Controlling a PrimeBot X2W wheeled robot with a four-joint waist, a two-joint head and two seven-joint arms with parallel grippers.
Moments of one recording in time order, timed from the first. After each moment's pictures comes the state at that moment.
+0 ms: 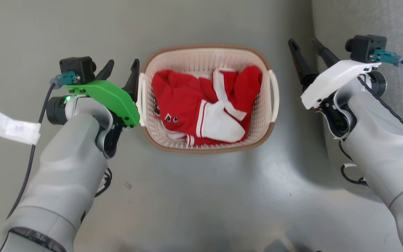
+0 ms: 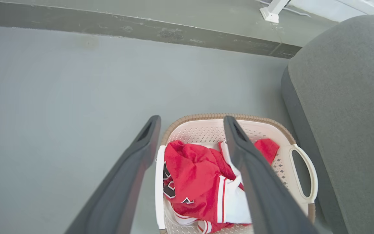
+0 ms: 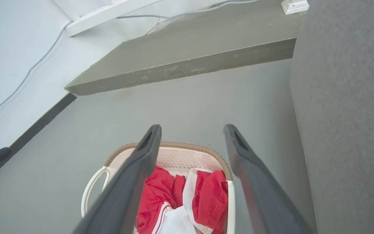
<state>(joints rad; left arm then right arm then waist) -0.92 0.06 -0.75 1.00 -0.92 -0.10 -0.25 -0.85 -0.22 0.69 0.89 0.84 0.12 -0.25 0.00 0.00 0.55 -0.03</state>
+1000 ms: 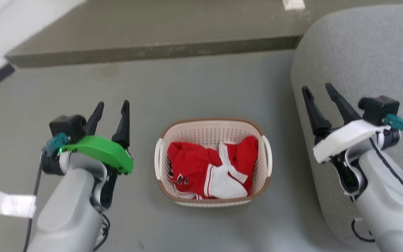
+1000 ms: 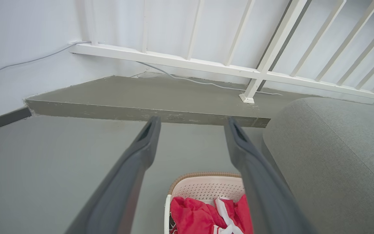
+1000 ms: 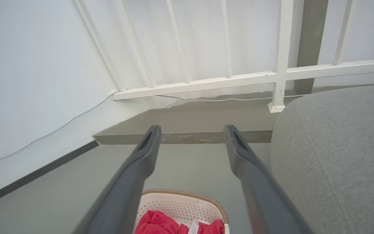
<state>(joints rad) -0.53 0.11 -0.45 0.61 -0.67 -0.04 -0.25 -0.44 -0.25 0.41 0.50 0.55 0.08 -0.25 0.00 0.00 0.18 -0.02</state>
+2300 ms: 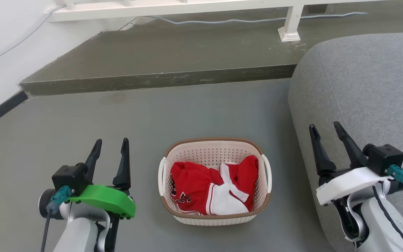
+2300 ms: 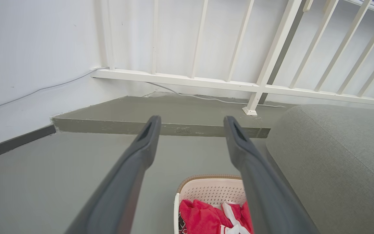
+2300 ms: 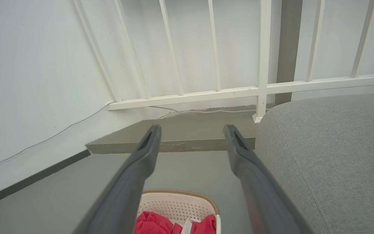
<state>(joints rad) -0.19 0.07 -0.28 0.29 -0.44 -0.01 -0.25 -0.11 -0.18 0.25 0.23 0.37 0.03 -0.25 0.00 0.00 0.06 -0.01</state>
